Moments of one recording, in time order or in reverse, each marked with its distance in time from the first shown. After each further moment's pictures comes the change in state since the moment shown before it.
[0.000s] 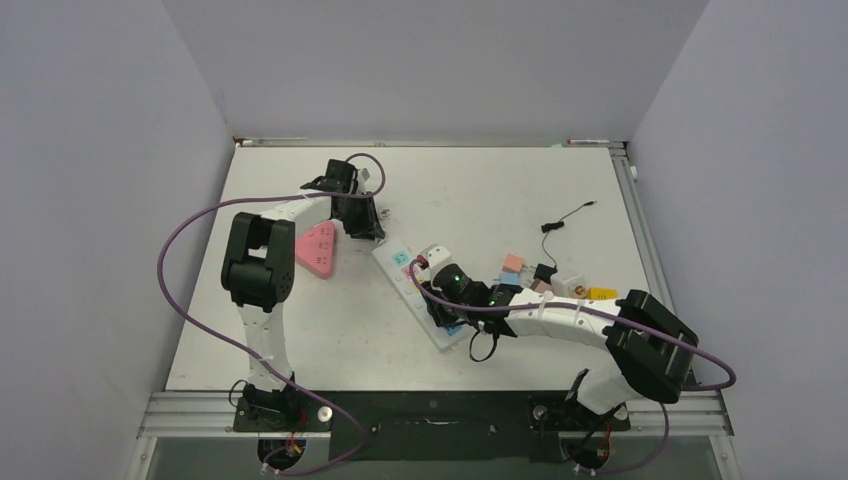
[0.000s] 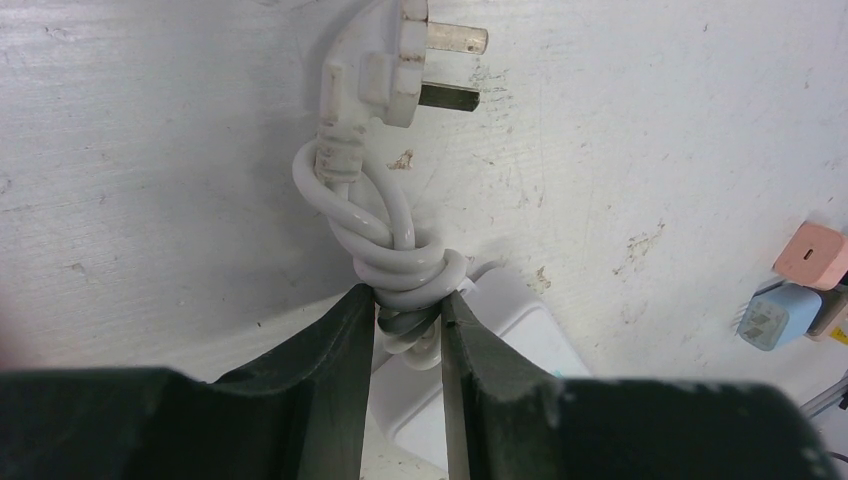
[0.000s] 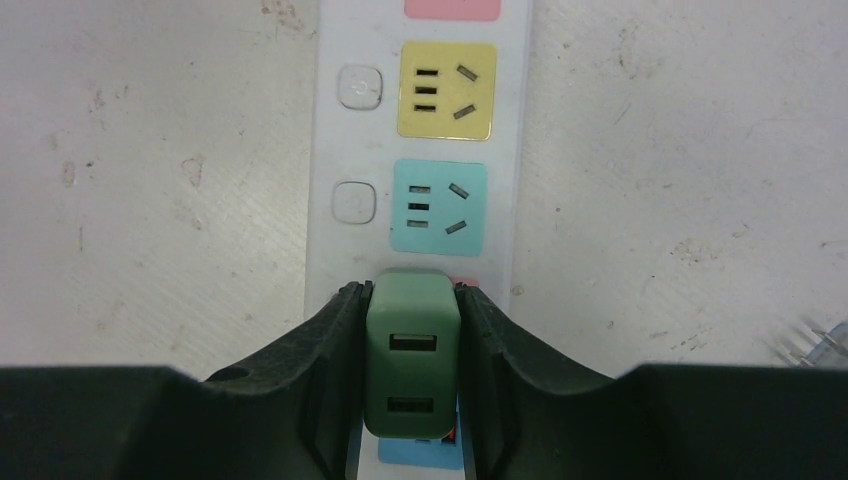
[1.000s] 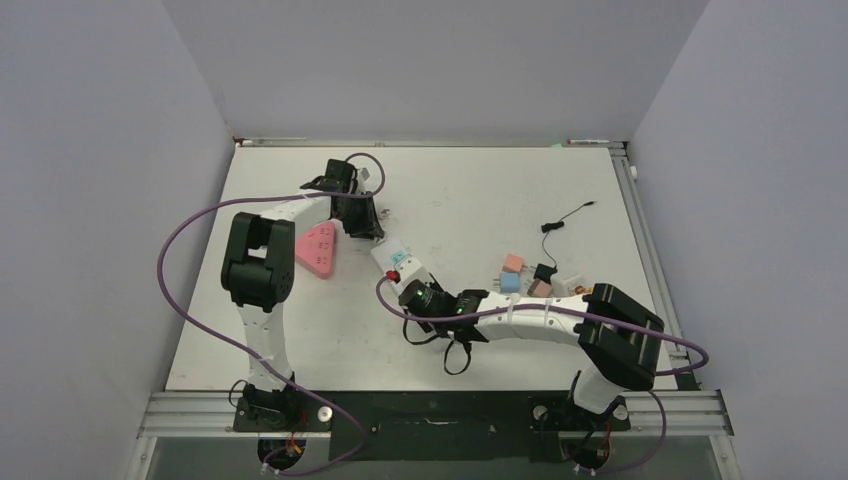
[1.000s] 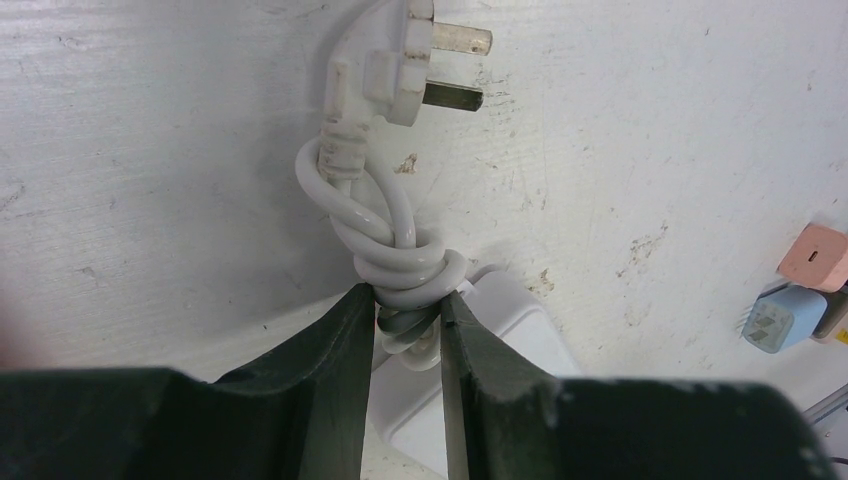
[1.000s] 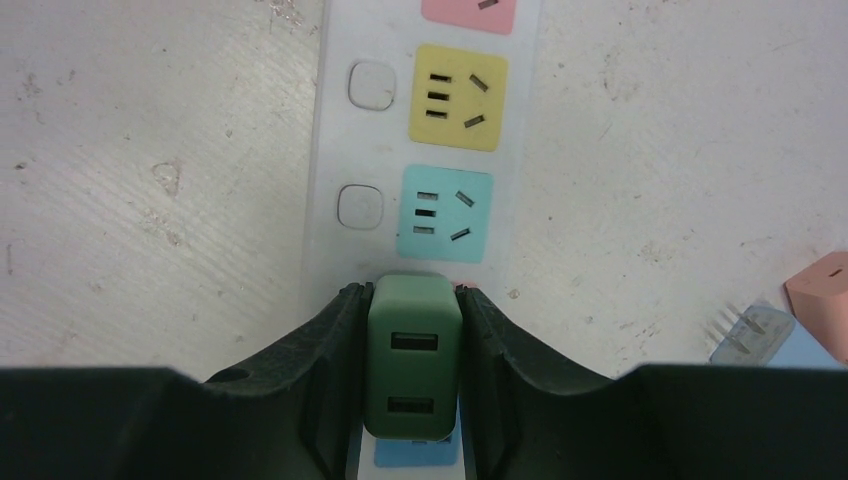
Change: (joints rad) left arm 0.000 0.000 0.000 0.000 -0.002 0.006; right arm 0.192 0.159 0.181 -0.168 0.327 -0.032
